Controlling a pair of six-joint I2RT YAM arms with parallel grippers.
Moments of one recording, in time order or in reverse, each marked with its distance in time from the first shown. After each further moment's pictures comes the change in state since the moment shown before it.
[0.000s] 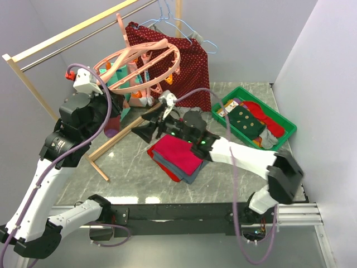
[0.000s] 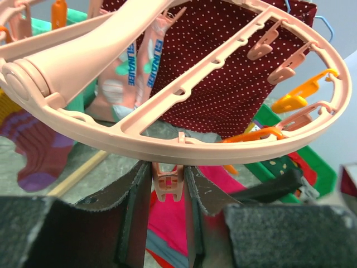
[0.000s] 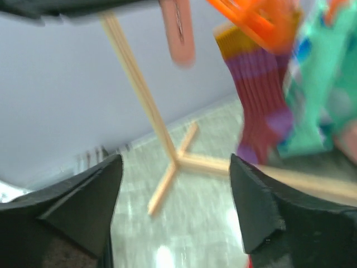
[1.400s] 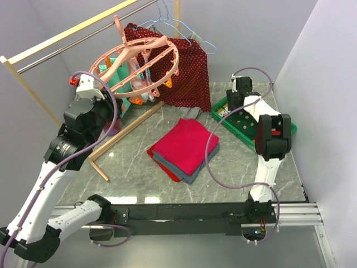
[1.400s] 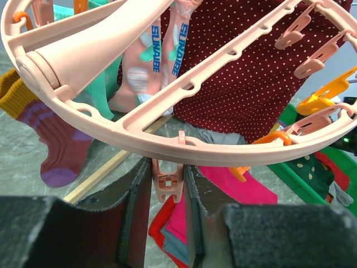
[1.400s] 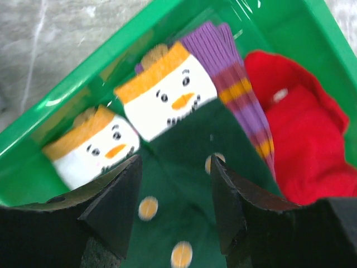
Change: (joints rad) left arm 0.000 -0.045 -0.116 0.069 -0.052 0.069; right arm -0.895 0.472 0.417 -0.950 0.365 -0.370
